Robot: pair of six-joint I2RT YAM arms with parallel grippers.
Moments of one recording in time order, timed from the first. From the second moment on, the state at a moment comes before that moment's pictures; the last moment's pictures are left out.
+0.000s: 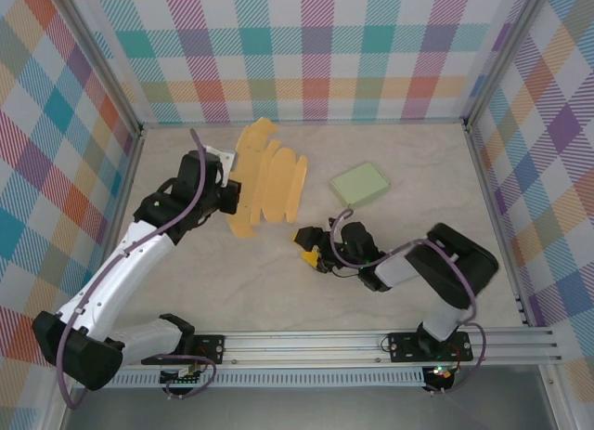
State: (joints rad) left arm -0.46 1.16 1.22 -0.75 -0.12 -0.08; right arm 0.77 1.63 0.43 0.83 -0.39 1.38
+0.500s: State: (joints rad) left arm -0.45 1.35 1.71 -1.11 0.23 0.33; right arm 0.77 0.70 0.58 -0.24 0.02 0.92
